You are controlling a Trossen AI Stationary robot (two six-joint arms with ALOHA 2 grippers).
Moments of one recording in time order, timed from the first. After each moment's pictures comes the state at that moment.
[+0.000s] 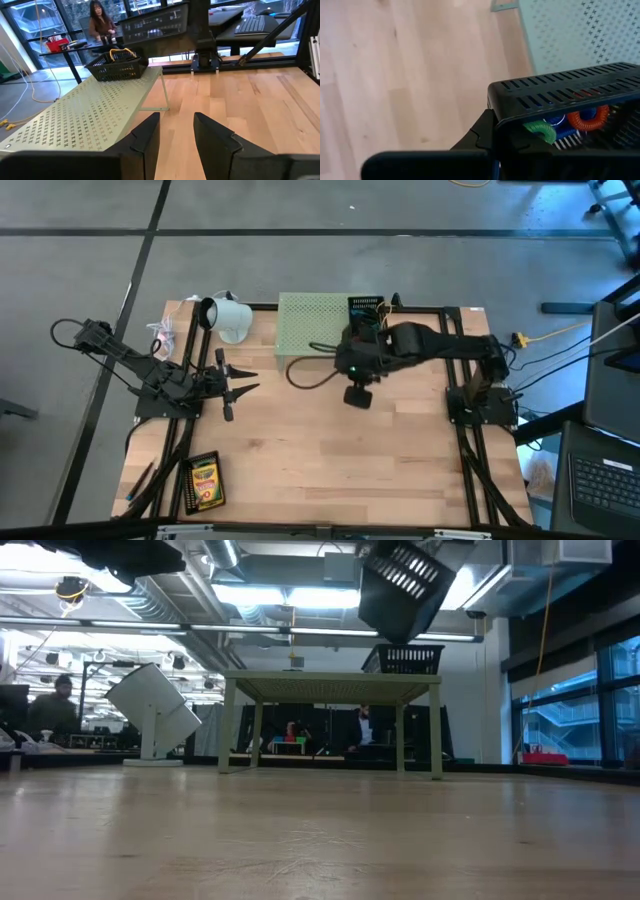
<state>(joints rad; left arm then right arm) -0.48 0.57 0.45 -0.08 -0.77 0.01 0.14 1.86 2.15 -1.49 0.23 0.28</state>
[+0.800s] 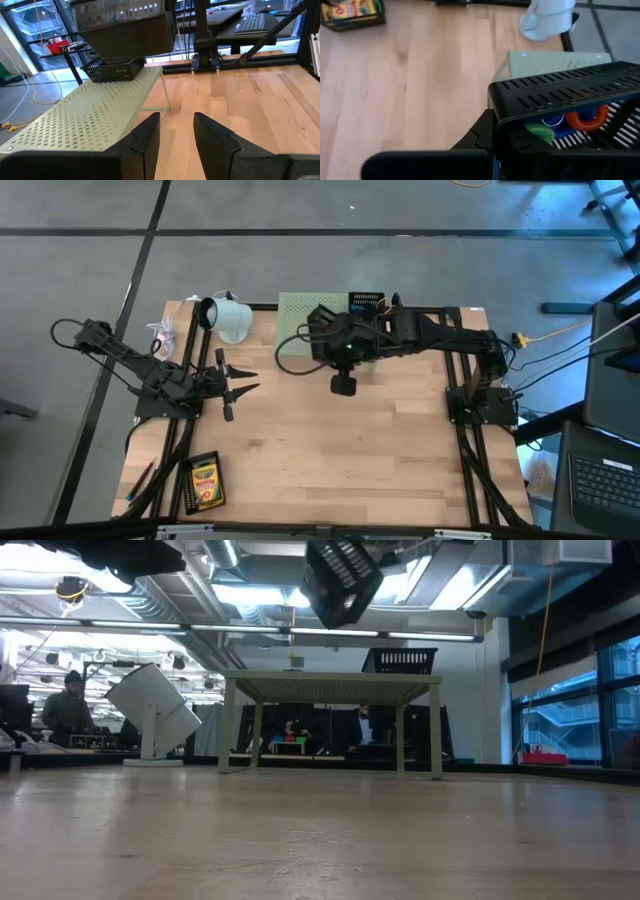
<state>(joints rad) -0.48 0.57 0.45 -0.08 -0.77 0.03 0.05 1.86 2.15 -1.19 0.17 -0.02</state>
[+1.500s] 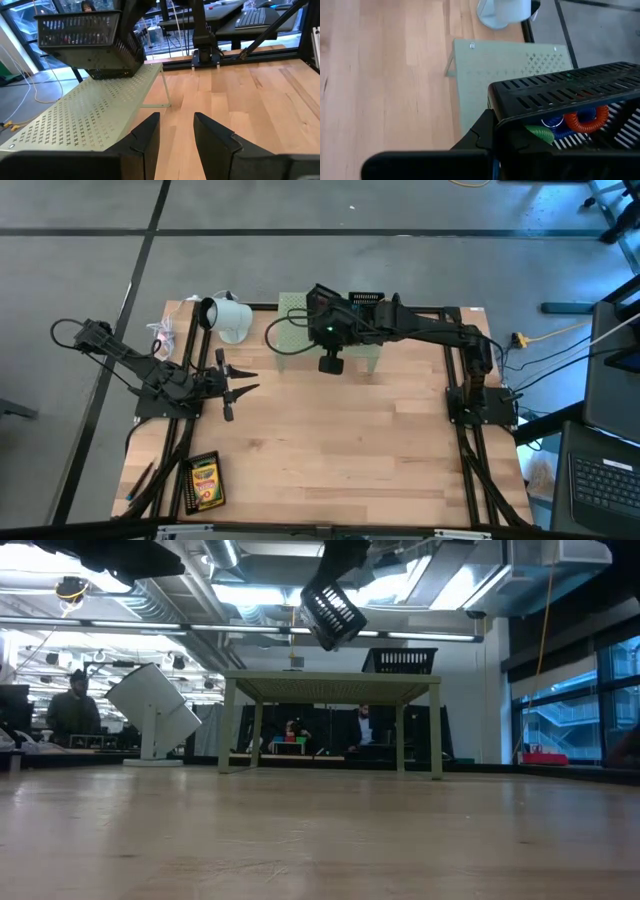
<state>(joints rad) -0.48 0.57 0.45 -0.10 -0.77 0.03 -0.07 1.95 2.15 -1.13 0.27 -0.15</state>
